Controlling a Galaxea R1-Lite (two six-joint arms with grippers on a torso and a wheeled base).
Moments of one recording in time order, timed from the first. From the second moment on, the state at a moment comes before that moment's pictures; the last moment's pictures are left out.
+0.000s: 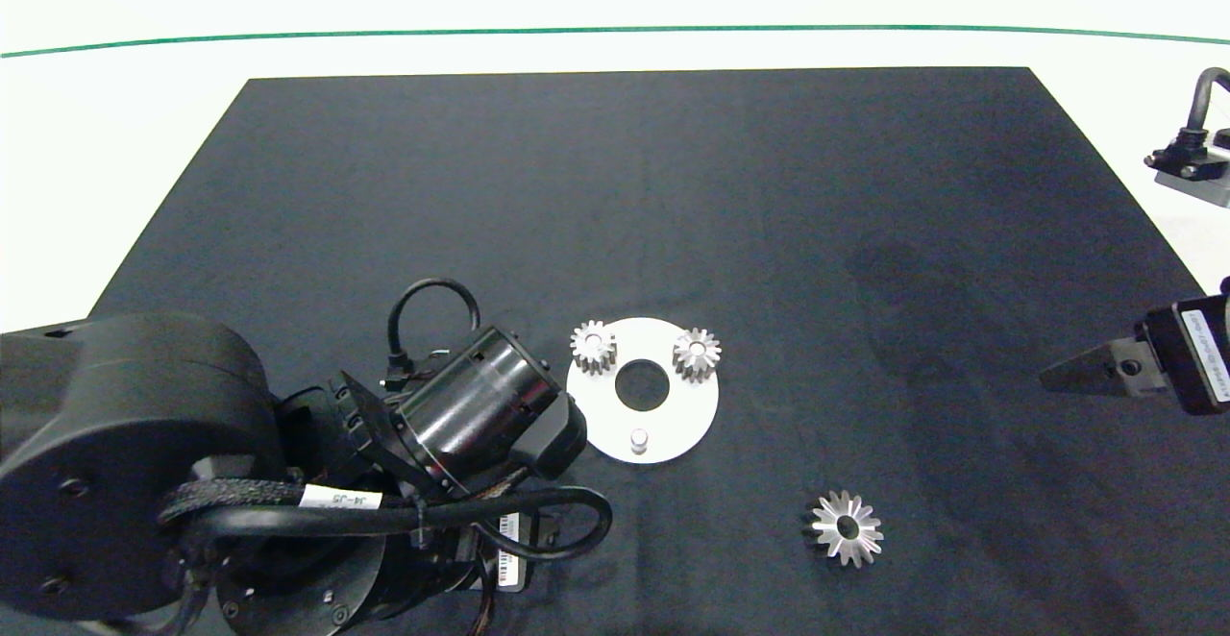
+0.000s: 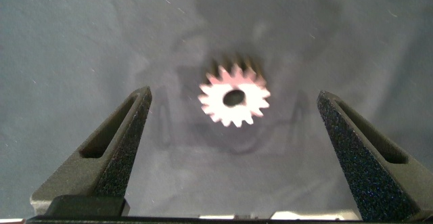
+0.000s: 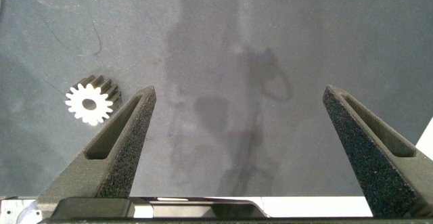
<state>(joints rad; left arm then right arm) -0.89 1.65 -1.10 0.58 0.43 -0.74 0.38 1.39 -1.44 0.93 -0.31 0.18</state>
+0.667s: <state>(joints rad) -0.87 1.67 -1.04 0.53 0.43 -0.74 0.38 1.39 -1.44 0.93 -0.31 0.18</state>
